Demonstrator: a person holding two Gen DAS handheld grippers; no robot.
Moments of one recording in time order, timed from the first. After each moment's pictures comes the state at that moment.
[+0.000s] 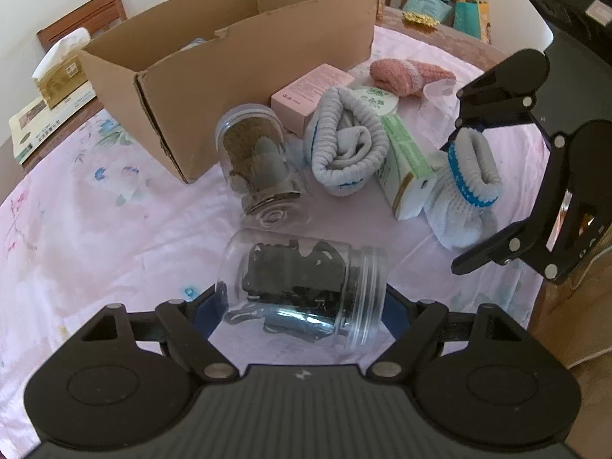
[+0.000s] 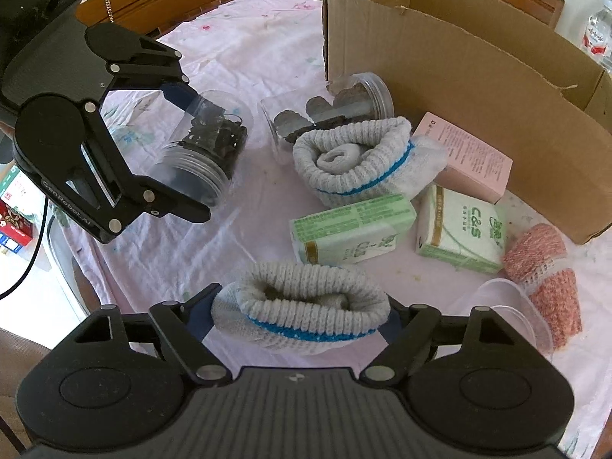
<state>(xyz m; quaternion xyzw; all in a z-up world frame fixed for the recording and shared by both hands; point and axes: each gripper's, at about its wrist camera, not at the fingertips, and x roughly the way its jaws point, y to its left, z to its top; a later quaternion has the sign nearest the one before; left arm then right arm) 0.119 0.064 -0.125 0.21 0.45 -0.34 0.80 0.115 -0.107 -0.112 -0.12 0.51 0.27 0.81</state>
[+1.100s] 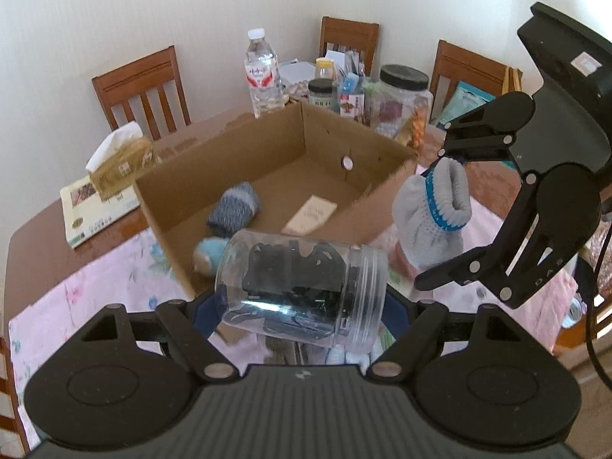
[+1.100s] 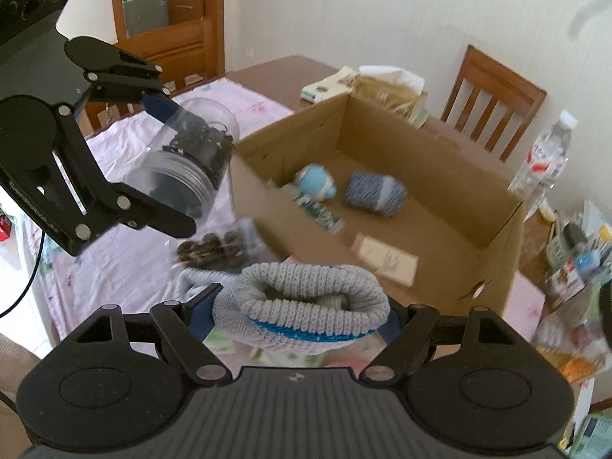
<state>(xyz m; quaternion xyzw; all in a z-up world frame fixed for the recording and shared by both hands) 0.167 0.011 -0.014 0.15 0.37 -0.29 0.87 0.187 -0.175 0.001 -0.18 0.41 0.29 0.85</state>
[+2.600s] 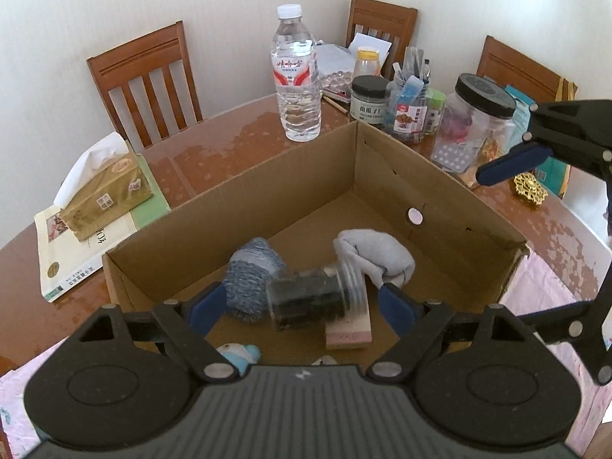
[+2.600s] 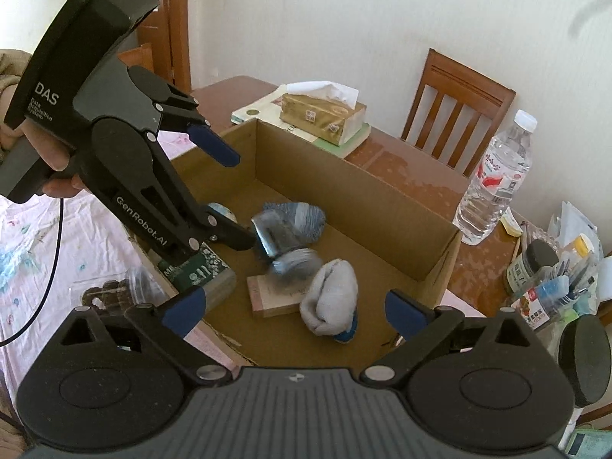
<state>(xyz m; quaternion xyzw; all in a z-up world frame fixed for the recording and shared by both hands) 0.312 -0.045 -0.036 0.15 0.42 -0.26 0.86 0.274 -0.221 0.006 -0.17 0.39 0.26 0.87</state>
